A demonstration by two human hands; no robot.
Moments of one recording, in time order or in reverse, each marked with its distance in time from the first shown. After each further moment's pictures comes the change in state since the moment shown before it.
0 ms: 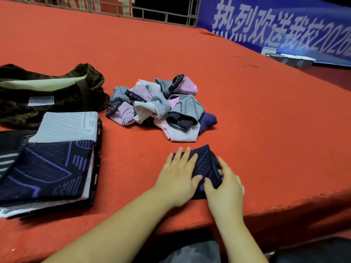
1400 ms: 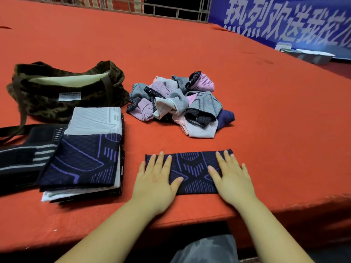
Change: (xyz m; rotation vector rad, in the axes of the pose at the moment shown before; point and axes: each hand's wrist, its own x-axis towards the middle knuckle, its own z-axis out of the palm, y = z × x) left_hand -0.067 -0.061 -0.008 0.060 -0.045 -0.352; right_hand 0.024 -0.002 0.019 -0.535 -0.451 -0.211
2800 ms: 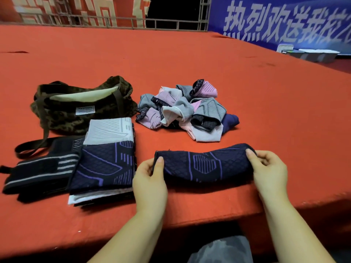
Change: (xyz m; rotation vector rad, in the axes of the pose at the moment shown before) left_hand -0.028 0.006 -0.034 -1.358 0.639 -0.373; right_hand -0.005 0.015 -0.030 1.014 0.633 0.230
